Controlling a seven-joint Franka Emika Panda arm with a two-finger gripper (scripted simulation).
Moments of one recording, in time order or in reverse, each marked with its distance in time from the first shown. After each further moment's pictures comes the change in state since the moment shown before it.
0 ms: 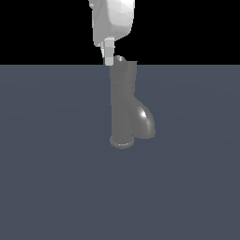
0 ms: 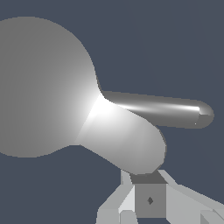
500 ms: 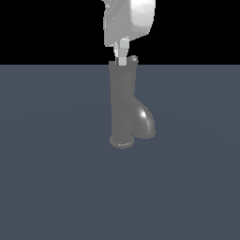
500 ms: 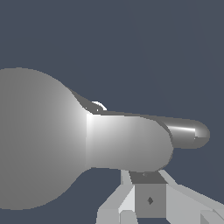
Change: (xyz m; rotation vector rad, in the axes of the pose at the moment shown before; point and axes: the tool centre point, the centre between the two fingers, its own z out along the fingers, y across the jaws) arm 0.029 0.005 0.000 -0.007 -0.001 -0.007
